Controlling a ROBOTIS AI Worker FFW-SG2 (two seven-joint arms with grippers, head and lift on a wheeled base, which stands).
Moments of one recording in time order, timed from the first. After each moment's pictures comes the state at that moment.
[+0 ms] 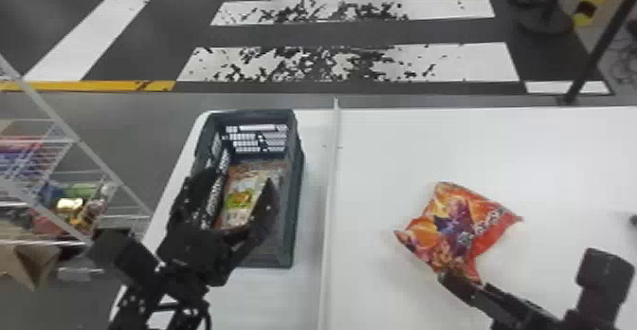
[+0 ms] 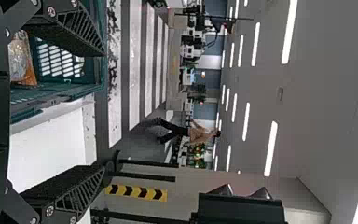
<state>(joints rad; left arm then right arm) 0.72 0.11 0.10 -2.16 0.20 -0.11 -0.27 0.56 0.00 -0.12 -2.10 -0.67 0.88 0.08</state>
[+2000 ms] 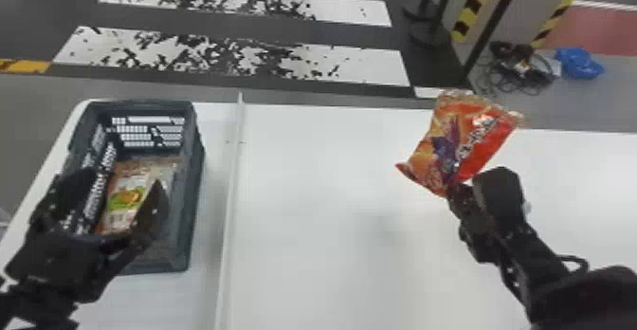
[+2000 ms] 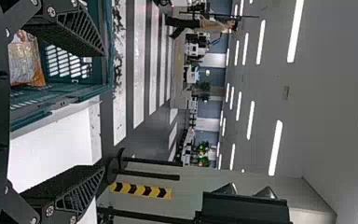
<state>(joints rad) 0.71 0.13 0.10 -2.13 0.22 -0.11 -0.27 0.45 -0.30 0.00 -2.18 0.21 0.73 0.10</state>
